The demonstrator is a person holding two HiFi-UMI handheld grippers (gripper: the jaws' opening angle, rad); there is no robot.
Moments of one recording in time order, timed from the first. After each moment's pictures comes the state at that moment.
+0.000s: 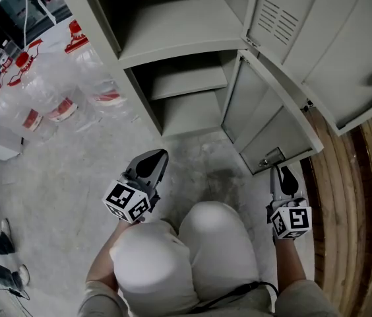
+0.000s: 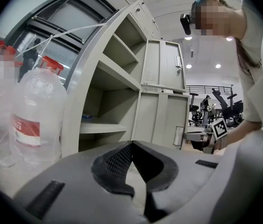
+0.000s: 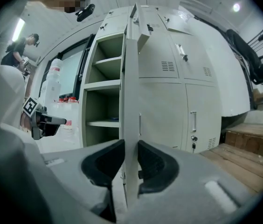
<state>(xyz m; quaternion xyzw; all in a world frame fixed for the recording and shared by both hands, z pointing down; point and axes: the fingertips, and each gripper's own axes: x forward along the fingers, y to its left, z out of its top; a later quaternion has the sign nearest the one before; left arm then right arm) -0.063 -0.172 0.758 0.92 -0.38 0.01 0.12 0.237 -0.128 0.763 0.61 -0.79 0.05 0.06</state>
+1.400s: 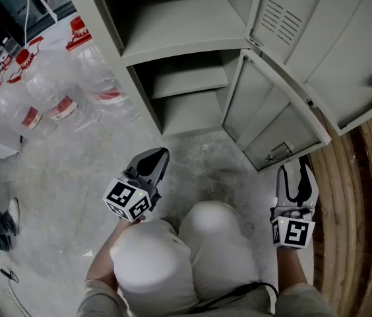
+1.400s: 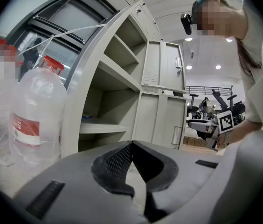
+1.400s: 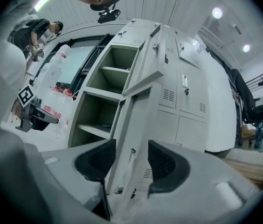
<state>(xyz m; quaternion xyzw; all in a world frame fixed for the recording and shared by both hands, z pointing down) -0.064 -0.173 0.758 0.92 -0.38 0.00 0.12 0.234 -0.111 0.693 0.66 -0.74 -0.10 0.10</state>
